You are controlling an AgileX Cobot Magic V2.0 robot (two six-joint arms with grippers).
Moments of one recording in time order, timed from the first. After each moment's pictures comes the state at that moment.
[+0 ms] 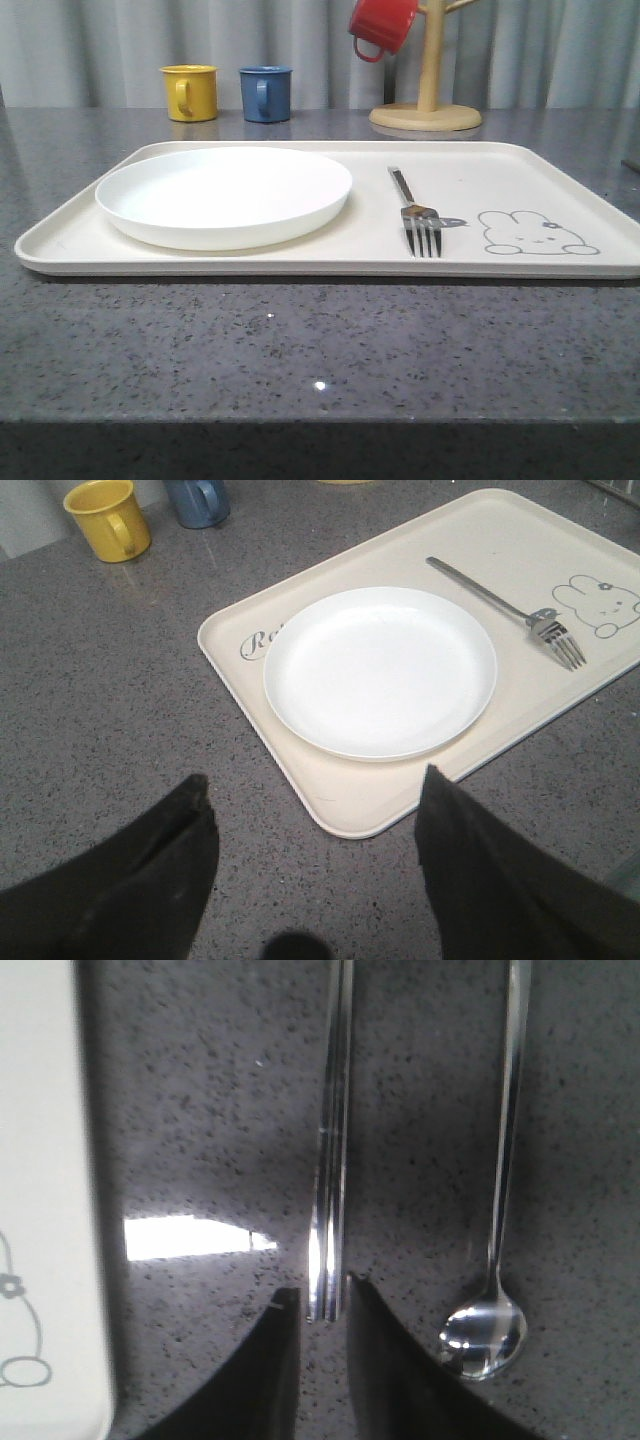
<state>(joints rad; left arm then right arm) -0.43 0.59 -0.87 -0.07 0.86 0.24 -0.03 1.52 -1.38 -0.01 1.24 0.12</state>
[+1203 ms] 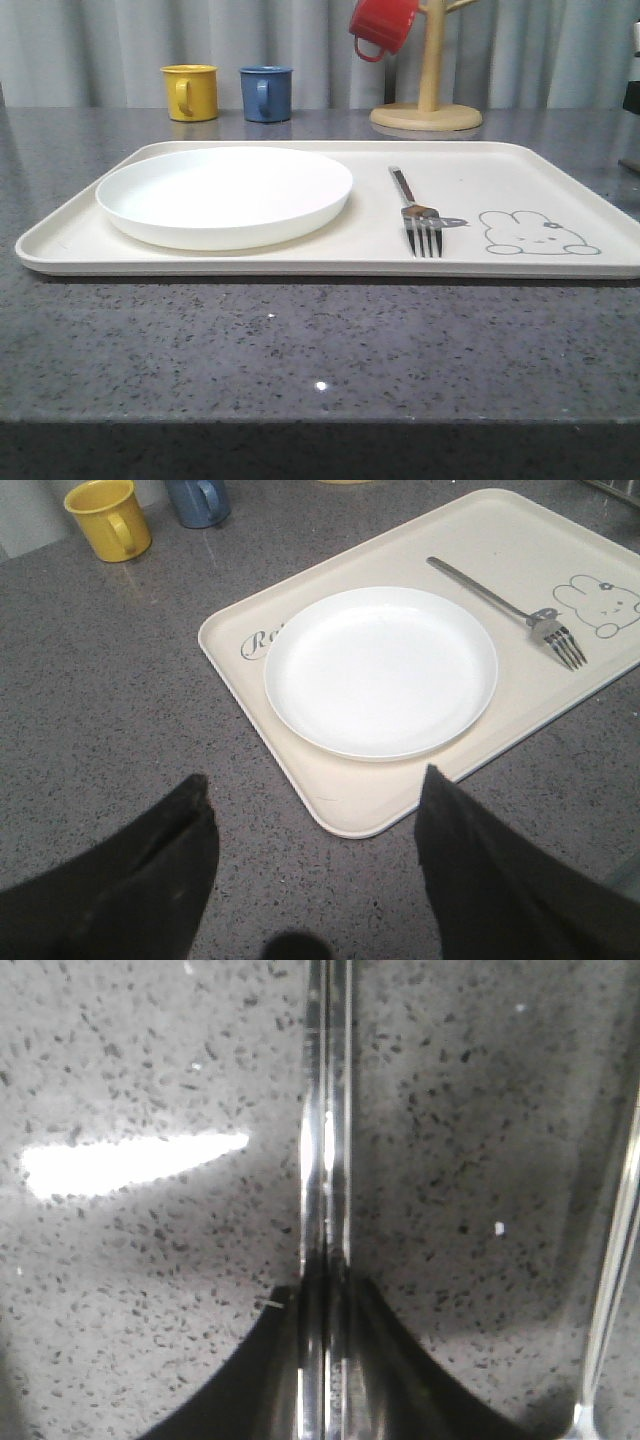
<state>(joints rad) -0.43 0.59 -0.87 -0.07 0.86 0.24 -0.05 1.71 -1.35 0.02 1.17 0.10</state>
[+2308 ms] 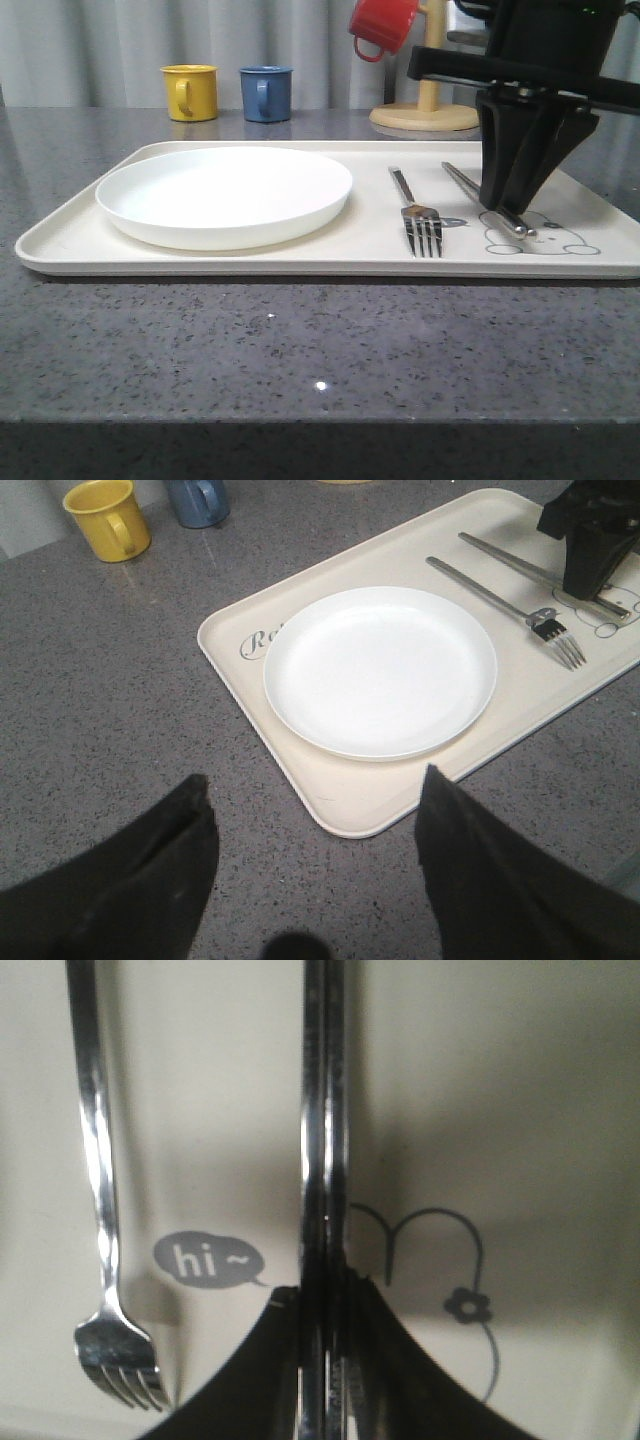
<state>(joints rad) -0.43 0.59 -0.87 -0.07 0.86 0.24 0.31 1.77 -1.46 0.21 1.22 0.34</state>
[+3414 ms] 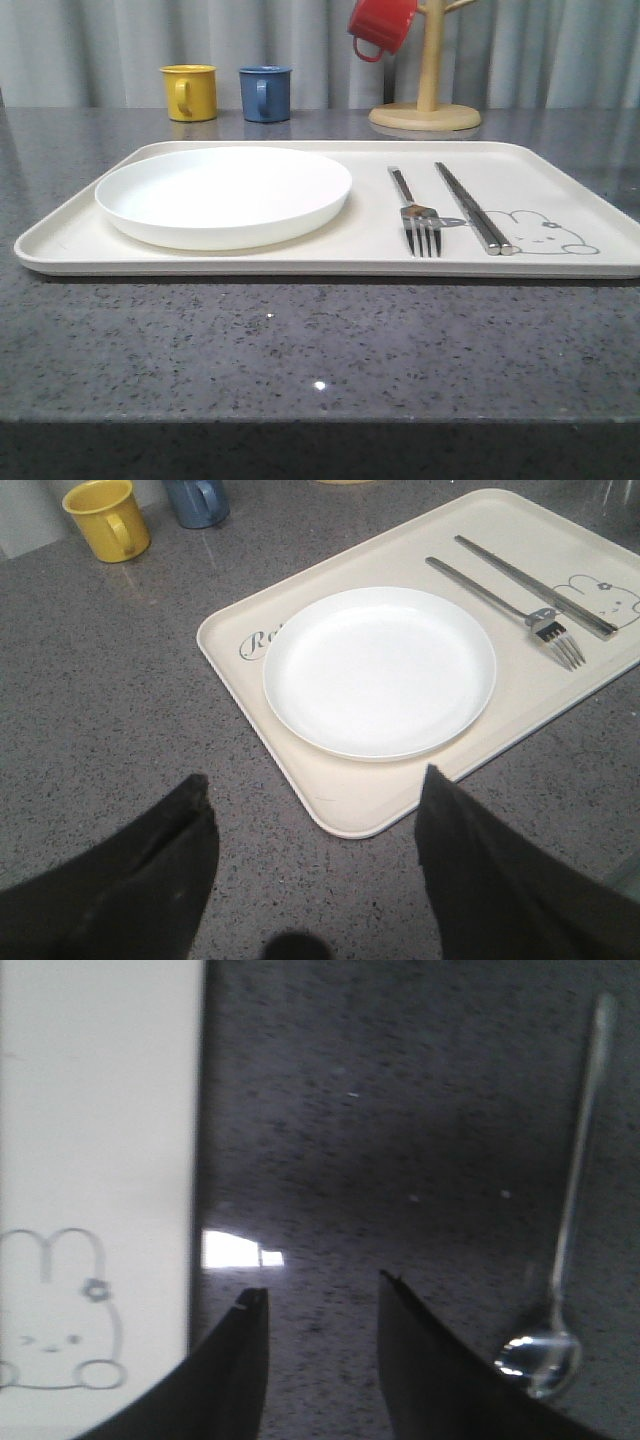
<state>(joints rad) -0.43 0.59 -0.87 -0.07 0.86 0.24 0.04 1.53 -1.42 -0.02 1.24 0.14</state>
